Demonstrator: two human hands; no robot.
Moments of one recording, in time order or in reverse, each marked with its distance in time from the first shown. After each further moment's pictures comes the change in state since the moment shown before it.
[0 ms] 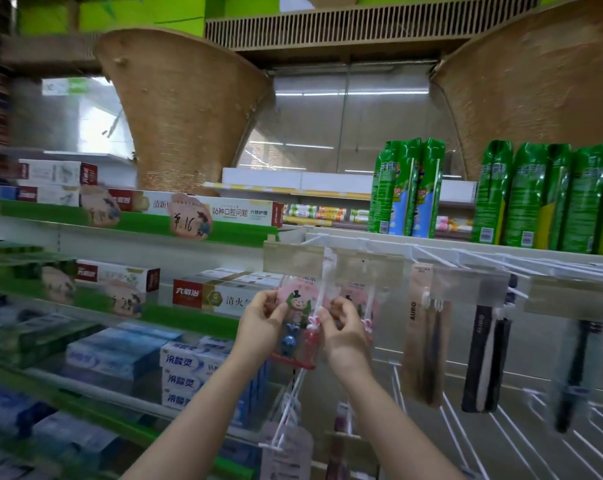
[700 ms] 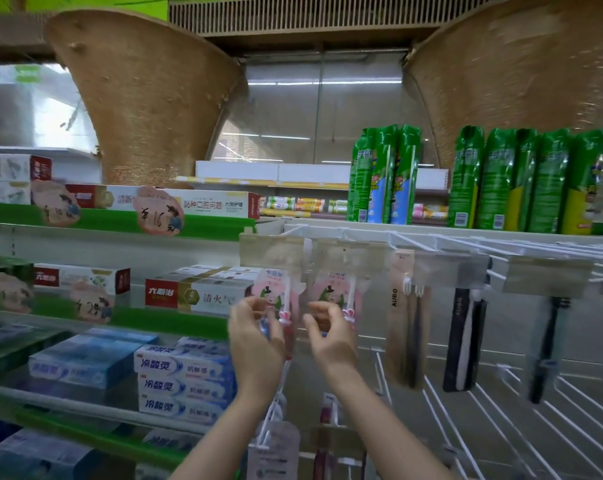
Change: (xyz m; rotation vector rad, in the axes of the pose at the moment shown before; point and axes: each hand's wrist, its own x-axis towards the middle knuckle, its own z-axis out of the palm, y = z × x) left_hand -0.019 -0.034 0.030 0.250 0.332 0.341; right_hand 0.000 0.030 -0.002 -0.089 0.037 -0.179
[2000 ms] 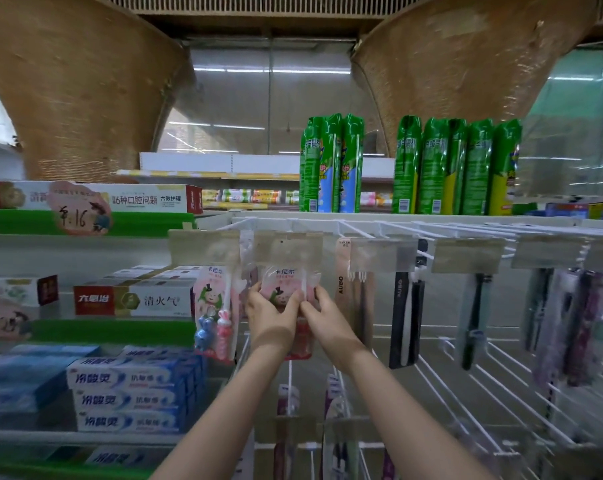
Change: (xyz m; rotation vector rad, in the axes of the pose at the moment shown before) left_hand -0.005 0.047 0.075 -0.221 -0.381 -0.358; right_hand 0.023 0.012 -0.068 0.184 -0.250 0.312
